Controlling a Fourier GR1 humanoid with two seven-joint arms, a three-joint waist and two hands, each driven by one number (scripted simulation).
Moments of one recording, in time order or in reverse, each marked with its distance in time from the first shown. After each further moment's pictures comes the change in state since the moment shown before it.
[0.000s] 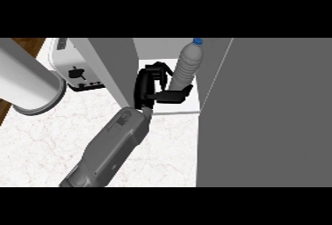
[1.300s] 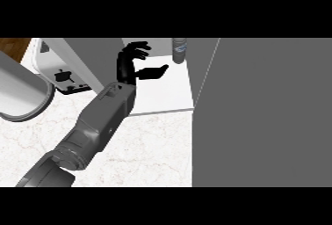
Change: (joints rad) left arm -0.343 0.052 0.124 0.639 -0.041 0.128 -0.135; right arm -0.032 0.000 -0.056 0.017 -0.031 0.071 -0.022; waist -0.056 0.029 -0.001
